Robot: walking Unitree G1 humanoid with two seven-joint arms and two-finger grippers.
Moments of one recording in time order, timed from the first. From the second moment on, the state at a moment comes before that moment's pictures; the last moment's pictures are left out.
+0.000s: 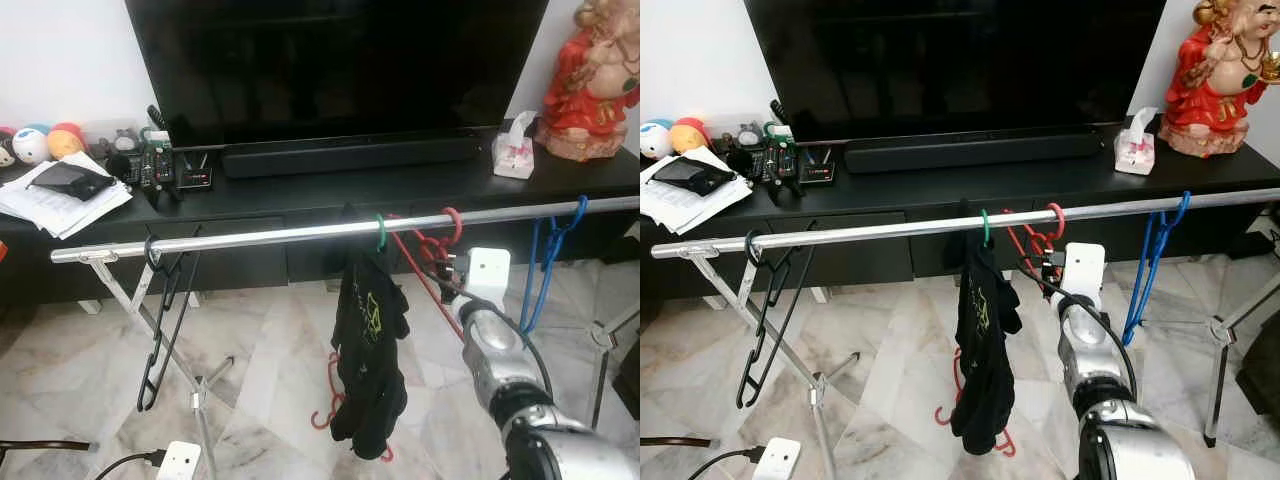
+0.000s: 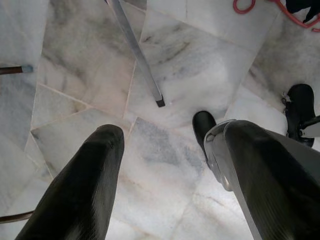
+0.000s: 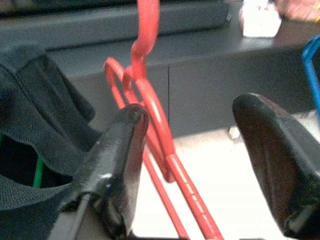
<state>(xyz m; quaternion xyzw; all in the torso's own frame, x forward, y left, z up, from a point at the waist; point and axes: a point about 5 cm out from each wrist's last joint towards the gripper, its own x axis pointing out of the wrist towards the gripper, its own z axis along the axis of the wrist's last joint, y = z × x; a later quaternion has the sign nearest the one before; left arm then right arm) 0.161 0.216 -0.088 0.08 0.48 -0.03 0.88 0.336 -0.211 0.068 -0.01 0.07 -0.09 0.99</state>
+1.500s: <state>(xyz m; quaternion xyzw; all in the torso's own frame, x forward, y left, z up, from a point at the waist) 0.155 0.212 -0.091 0.09 0.48 -0.04 0.87 0.195 -0.208 -0.031 -0.09 0.25 -0.06 0.96</state>
